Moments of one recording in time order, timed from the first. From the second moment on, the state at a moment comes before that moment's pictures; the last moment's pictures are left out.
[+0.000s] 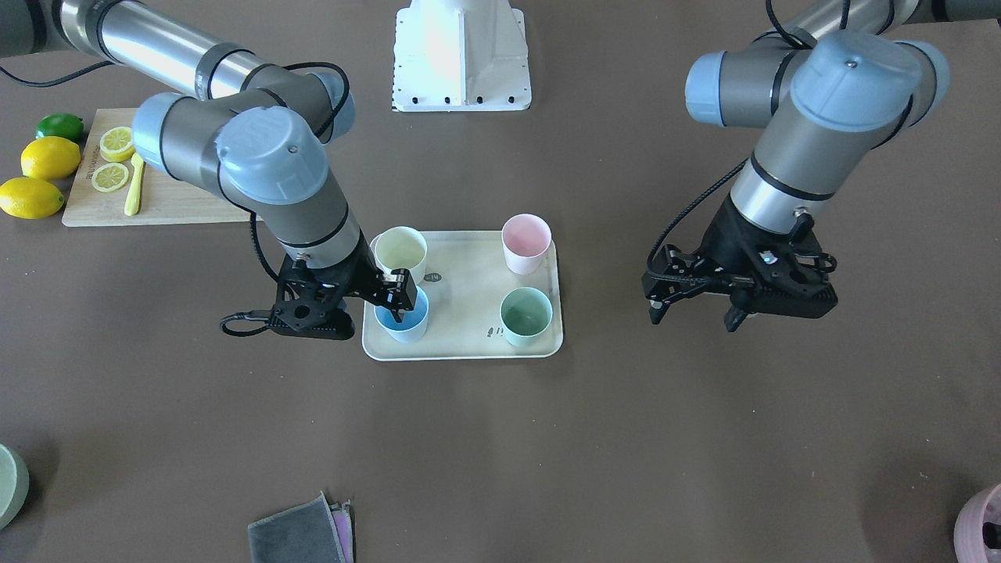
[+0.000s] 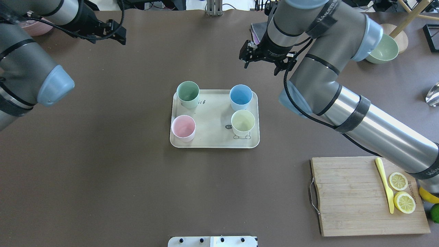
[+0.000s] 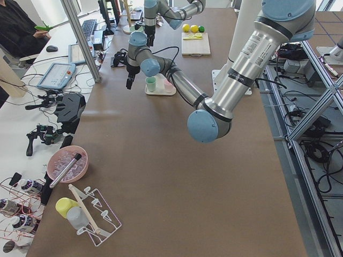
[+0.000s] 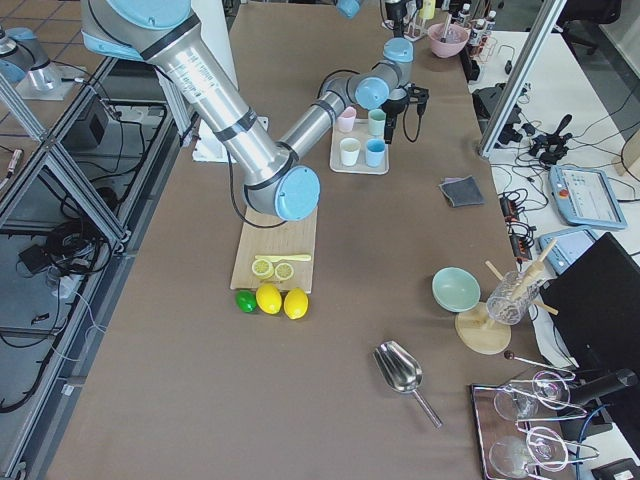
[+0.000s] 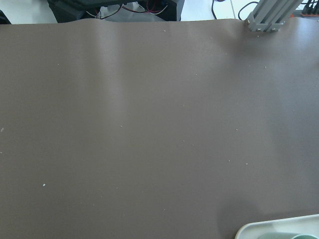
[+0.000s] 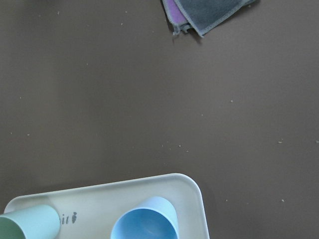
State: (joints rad) left arm -1.03 -2.09 -1.72 -1.77 -2.07 -0.77; right arm 0.86 -0.85 1.63 -1.59 2.12 1.17
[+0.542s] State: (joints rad) left arm -1.07 -1.94 -1.73 -1.86 -2.07 -0.69; right arm 1.03 -1.07 1.81 -1.62 2.13 0.93
